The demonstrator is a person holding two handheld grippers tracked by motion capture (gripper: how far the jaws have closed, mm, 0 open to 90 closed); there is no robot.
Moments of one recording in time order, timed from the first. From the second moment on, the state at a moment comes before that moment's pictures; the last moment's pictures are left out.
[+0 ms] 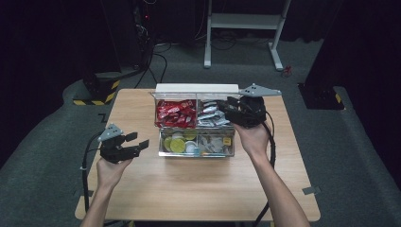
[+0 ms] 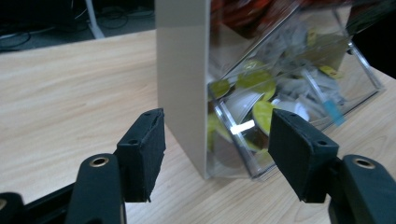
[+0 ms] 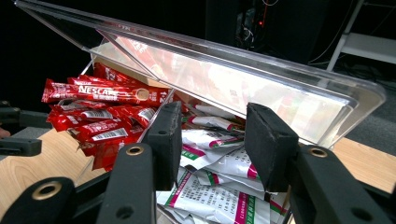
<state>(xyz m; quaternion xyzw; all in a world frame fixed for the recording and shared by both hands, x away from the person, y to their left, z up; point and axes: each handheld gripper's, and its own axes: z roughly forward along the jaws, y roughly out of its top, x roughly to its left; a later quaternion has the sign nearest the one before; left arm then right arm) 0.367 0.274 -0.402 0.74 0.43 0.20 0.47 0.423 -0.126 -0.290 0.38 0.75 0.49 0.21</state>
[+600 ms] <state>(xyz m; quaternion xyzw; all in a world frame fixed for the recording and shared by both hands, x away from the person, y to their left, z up) 0.371 0.255 -0.347 0.75 0.39 0.20 0.50 0.424 -0.127 -0.289 0.38 0.76 0.49 0.21</state>
